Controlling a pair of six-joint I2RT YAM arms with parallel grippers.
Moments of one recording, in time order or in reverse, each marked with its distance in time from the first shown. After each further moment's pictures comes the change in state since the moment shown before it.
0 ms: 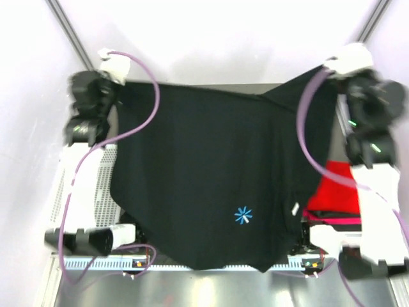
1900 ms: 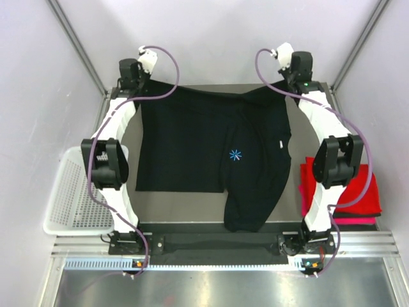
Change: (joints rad) left arm -0.020 0.765 0.132 0.351 -0.054 0.013; right arm 0.082 0.941 0.247 -0.055 0.261 0.054
